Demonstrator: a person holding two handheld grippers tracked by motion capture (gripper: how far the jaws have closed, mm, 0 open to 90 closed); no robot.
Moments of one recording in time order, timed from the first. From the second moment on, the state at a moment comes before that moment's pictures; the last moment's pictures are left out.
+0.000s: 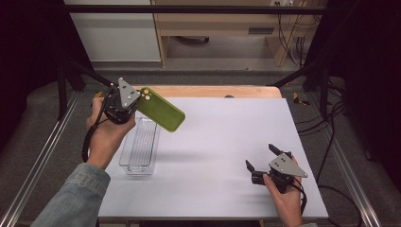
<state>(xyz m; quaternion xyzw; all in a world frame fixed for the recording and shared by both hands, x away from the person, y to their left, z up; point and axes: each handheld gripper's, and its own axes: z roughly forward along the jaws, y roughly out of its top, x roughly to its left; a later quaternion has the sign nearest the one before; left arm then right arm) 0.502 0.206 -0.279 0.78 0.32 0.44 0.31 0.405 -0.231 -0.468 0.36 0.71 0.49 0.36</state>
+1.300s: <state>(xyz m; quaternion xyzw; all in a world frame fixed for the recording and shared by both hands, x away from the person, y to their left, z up) 0.532 0.254 -0.277 0.77 0.28 0.53 0.21 0.405 -0.229 -0.473 0.34 0.71 0.49 0.37</state>
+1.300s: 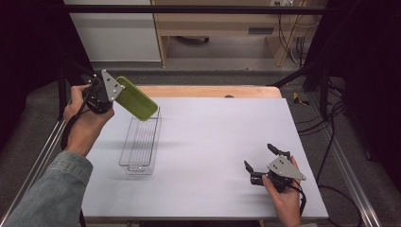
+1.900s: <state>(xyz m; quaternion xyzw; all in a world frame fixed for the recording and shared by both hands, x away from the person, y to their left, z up) 0.553 0.256 -0.301 0.79 0.24 0.54 0.17 0.406 -0.229 -0.475 0.33 0.71 0.49 0.37</state>
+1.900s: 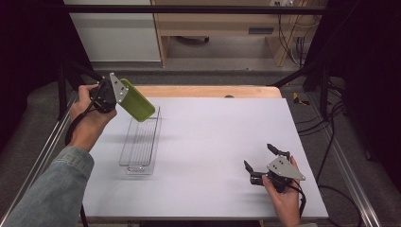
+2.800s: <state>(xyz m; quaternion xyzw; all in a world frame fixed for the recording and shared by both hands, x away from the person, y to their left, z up) 0.559 0.246 -0.310 0.77 0.18 0.60 0.11 0.403 -0.223 -0.475 0.32 0.71 0.49 0.39</state>
